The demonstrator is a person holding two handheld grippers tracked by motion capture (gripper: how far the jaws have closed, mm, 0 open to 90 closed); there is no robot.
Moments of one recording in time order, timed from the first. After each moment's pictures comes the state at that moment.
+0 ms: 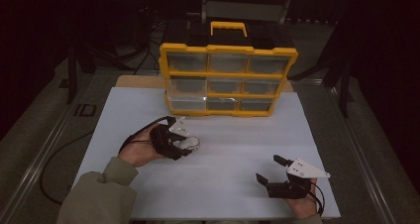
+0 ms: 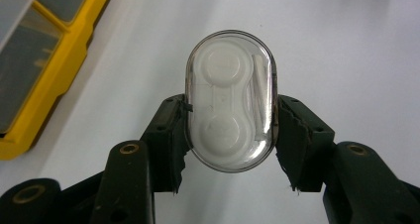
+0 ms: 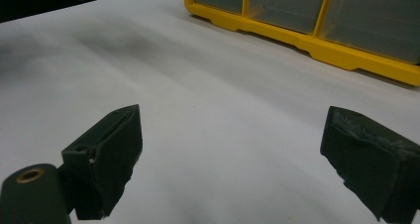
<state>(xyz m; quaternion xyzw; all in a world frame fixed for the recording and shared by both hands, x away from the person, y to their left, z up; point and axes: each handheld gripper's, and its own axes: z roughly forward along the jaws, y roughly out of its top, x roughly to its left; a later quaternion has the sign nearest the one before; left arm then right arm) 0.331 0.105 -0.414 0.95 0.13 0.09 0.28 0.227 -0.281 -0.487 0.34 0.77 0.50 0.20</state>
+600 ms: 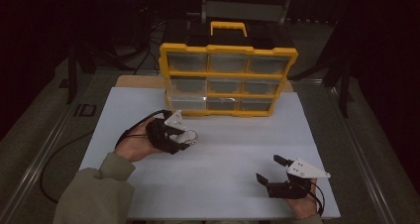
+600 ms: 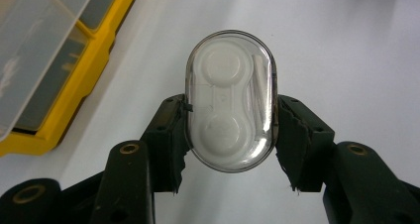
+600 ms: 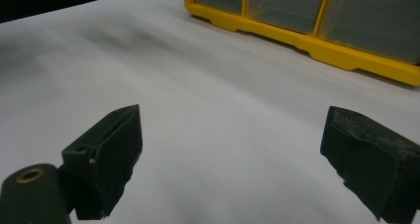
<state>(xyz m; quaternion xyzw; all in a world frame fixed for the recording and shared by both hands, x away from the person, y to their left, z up) 0.339 0.114 -0.401 0.94 0.14 0.10 0.29 0.227 -0.281 -0.487 0.34 0.77 0.50 0.20</state>
